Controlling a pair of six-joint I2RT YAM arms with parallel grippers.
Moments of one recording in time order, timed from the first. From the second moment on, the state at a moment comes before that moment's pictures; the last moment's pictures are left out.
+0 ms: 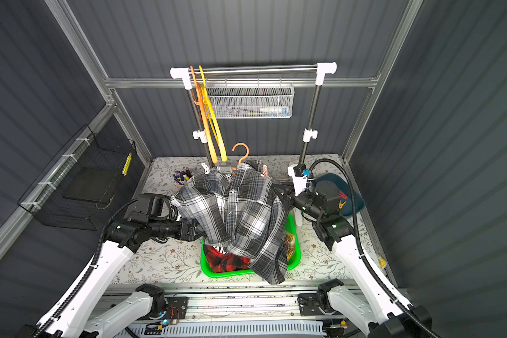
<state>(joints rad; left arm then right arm) -0.31 0.96 0.97 -0.90 0.59 -0.19 0.30 0.98 0.83 0.02 -0.52 0.17</state>
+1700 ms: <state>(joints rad) -0.31 0.88 1.10 -0.73 1.00 0.03 0.28 1.04 0.89 -0.29 -0.20 0.10</state>
